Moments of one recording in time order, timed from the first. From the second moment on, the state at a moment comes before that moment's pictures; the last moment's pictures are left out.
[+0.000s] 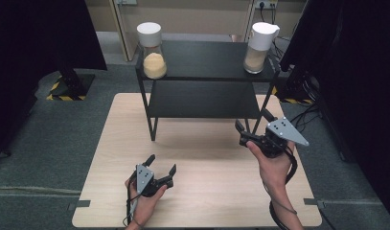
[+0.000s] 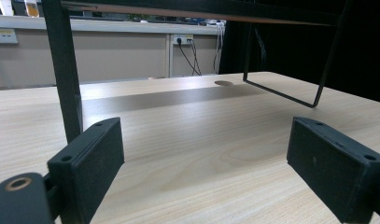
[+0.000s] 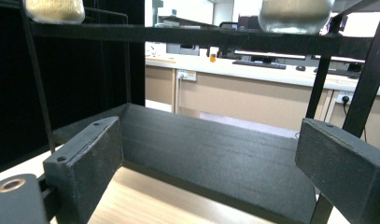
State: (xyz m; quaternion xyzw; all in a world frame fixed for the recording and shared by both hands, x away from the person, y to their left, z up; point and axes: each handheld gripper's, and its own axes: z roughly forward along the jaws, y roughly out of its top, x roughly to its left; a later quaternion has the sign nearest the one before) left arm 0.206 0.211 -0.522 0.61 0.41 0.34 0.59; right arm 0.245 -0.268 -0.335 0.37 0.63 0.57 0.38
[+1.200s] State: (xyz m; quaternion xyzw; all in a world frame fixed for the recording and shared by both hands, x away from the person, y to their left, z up) left arm 0.205 0.211 -0.521 0.61 0.41 0.34 0.58; right arm 0.215 -0.286 -0.457 0.44 0.68 0.50 0.30
